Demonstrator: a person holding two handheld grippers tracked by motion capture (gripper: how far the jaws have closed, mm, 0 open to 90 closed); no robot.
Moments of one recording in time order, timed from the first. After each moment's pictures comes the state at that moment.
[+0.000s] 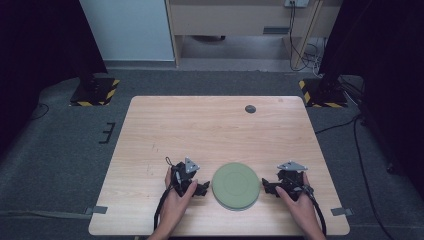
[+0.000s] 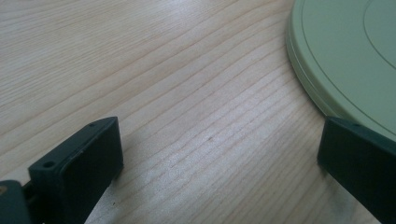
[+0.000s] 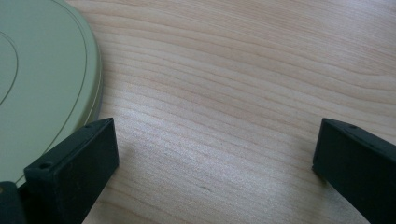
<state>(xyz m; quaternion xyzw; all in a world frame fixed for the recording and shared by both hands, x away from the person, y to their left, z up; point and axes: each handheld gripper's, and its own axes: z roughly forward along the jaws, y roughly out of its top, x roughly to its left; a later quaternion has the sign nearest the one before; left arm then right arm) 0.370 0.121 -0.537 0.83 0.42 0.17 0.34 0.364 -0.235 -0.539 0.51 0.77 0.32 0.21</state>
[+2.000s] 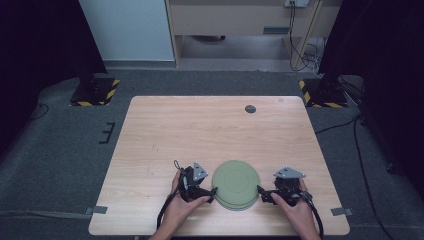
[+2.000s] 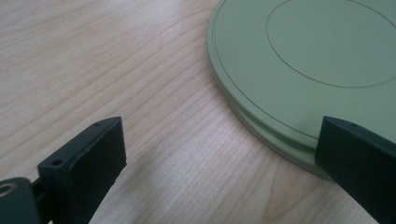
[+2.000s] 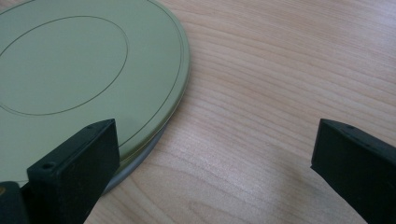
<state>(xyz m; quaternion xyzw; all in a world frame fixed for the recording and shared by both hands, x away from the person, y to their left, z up) 0.351 0.099 -0.526 0.85 0.36 0.17 0.36 0.340 -0.221 -0.529 0.46 0.79 0.35 0.20</state>
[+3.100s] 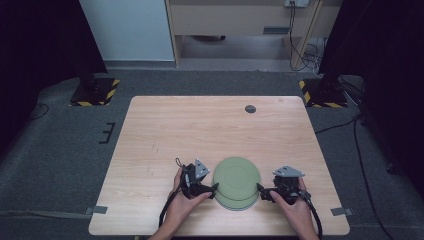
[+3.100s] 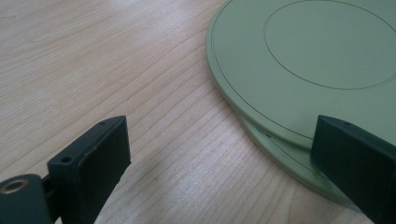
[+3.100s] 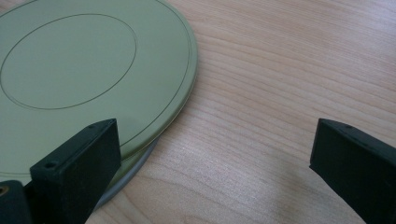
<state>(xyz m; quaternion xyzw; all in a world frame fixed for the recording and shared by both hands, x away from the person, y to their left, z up) 0.357 0.095 -0.526 0.84 0.36 0.19 0.36 0.344 -0.218 -0.529 0.47 0.78 0.35 0.21</state>
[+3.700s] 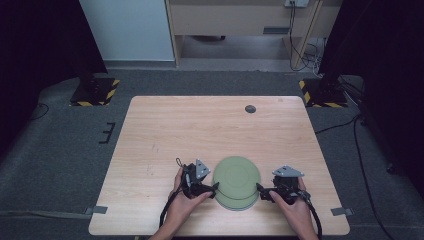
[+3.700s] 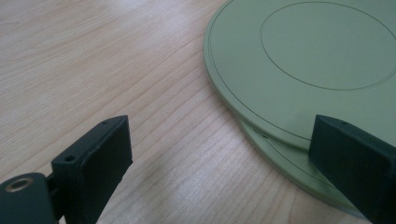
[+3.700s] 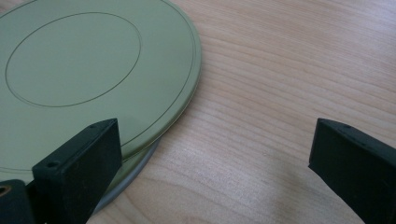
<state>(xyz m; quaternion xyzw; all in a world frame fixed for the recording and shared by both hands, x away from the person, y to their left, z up) 0.358 0.092 -0.525 0.84 0.36 0.20 0.36 0.344 -0.217 -0.529 0.47 0.78 0.35 0.21</state>
